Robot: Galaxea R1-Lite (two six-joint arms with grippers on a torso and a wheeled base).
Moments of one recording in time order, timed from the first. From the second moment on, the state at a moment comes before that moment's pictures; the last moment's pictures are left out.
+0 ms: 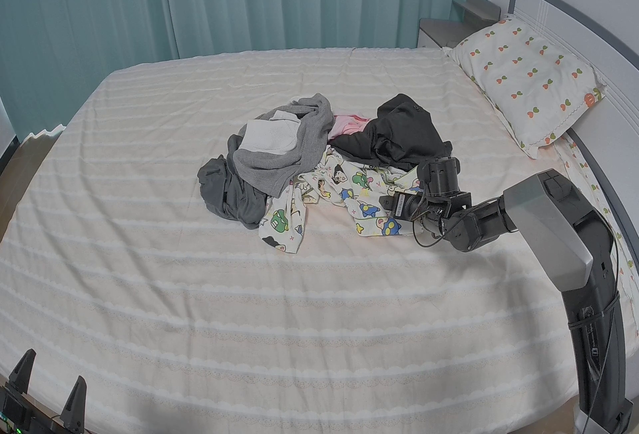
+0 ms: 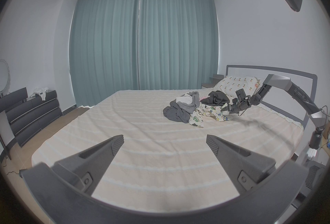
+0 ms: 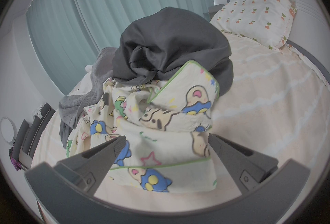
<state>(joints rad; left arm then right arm) 0.00 0.02 -0.02 0.02 0.00 0.00 0.35 2.56 -1.69 -0.44 -0.16 0.37</state>
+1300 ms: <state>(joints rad) 0.00 0.02 -0.02 0.02 0.00 0.00 0.41 2.63 -1.77 -0.41 -0.16 0.49</state>
